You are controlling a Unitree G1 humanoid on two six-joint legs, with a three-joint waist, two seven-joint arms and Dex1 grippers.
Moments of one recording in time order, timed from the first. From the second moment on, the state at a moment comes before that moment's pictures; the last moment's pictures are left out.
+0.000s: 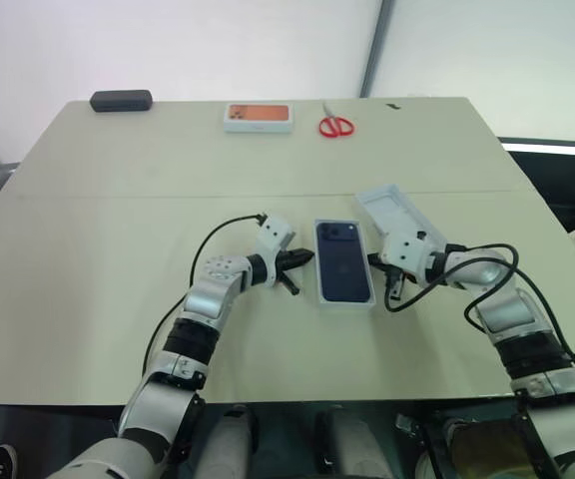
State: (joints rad) left arm -0.62 0.09 -0.13 0.41 -0.07 0.36 -0.77; right arm -0.48 -0.65 0.15 0.28 -0.13 -0.03 0.97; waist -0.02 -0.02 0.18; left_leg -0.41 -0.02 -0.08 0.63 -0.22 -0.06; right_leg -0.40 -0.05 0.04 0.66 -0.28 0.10
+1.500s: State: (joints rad) left arm -0.58 0.26 -0.13 0.26 -0.18 0.43 -0.84; right arm -0.48 -0.70 0.13 0.23 -0.05 0.01 1.00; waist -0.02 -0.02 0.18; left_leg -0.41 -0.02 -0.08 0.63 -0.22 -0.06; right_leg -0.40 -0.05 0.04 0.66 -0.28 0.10
